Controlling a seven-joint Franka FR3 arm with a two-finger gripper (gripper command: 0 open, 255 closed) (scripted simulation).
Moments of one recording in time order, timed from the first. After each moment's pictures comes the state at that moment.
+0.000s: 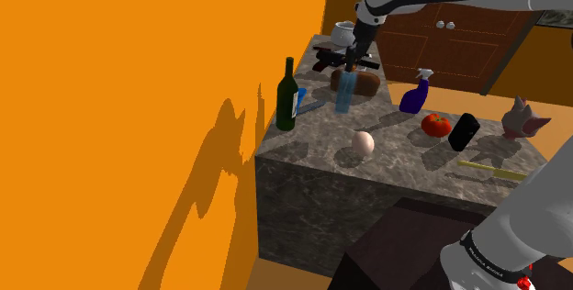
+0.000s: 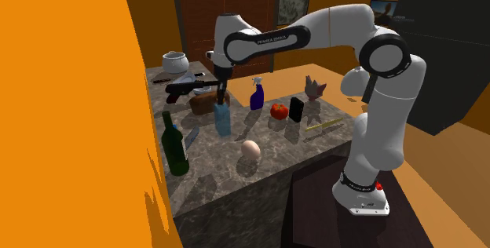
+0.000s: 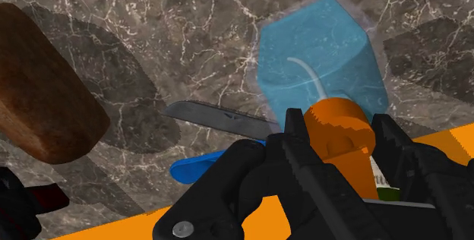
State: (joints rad) arm -0.03 0.04 -0.12 -1.78 0.02 1.96 -0.33
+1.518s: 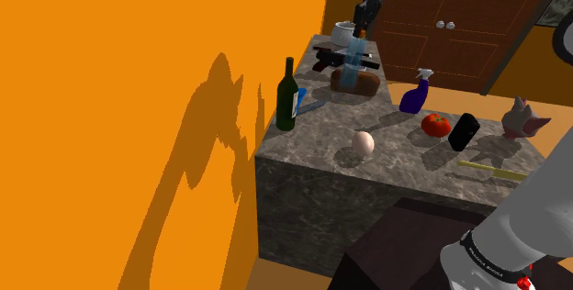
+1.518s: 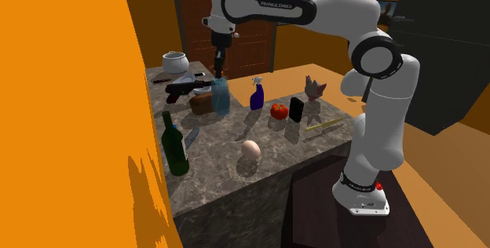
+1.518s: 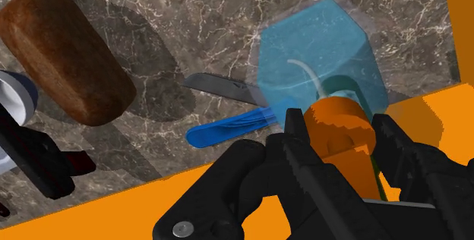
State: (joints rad) arm -0.03 0.09 -0.12 -1.39 0.03 1.63 -0.33
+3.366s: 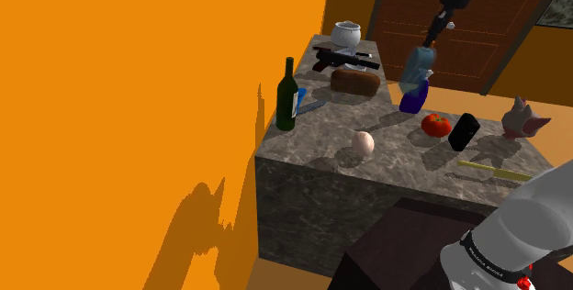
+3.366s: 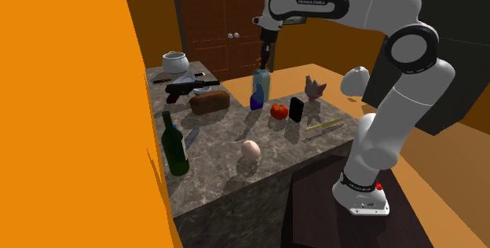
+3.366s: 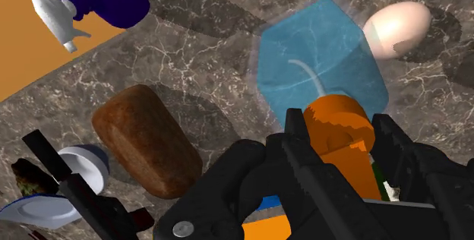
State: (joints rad) arm -0.21 -0.21 -0.31 -1.77 0.01 1.70 -0.70
